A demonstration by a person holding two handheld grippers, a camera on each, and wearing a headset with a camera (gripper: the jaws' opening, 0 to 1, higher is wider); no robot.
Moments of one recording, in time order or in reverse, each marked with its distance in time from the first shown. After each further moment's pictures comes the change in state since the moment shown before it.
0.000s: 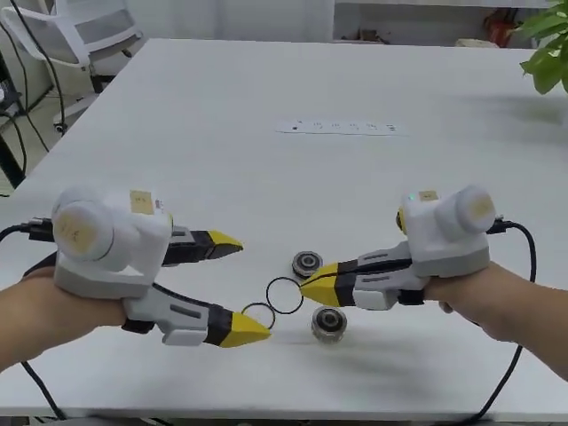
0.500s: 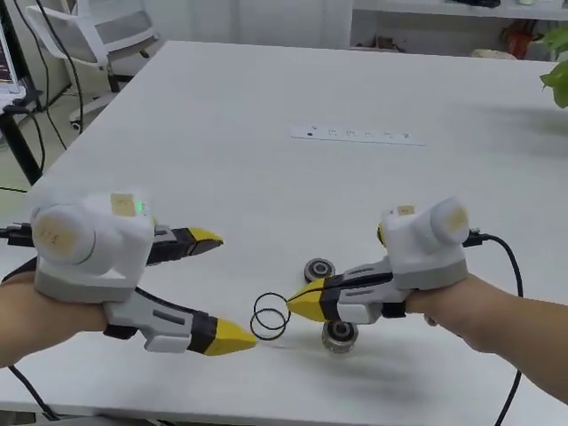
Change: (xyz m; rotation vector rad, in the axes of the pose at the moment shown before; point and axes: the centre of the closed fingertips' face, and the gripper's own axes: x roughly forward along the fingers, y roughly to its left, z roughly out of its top) left arm -0.022 0.015 -0.014 -0.037 0.001 0.068; right arm 0.029 -0.002 -0.009 0.021 0.048 0.043
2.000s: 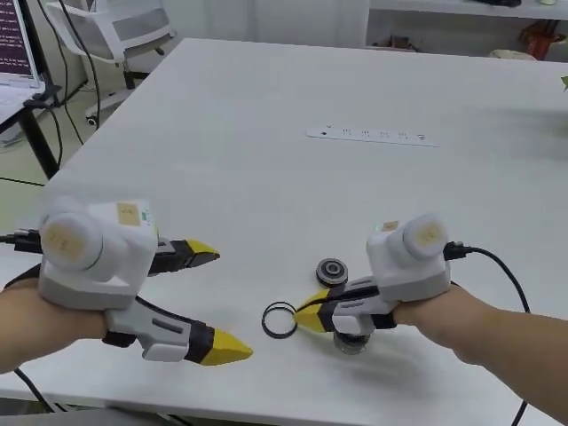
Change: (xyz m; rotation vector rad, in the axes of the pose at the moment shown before) left arm -0.005 -0.002 -0.023 -0.050 0.055 0.008; right arm 0.017 -0.025 -0.031 0.040 0.124 -0.125
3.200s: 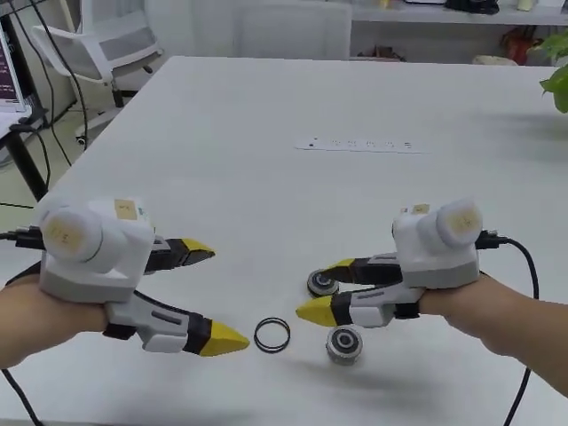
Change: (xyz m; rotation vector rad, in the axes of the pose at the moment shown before) left arm 0.007 0.021 0.020 0.015 0.003 0.009; right arm -0.051 -0.022 0.035 -0.026 -0.143 -0.105
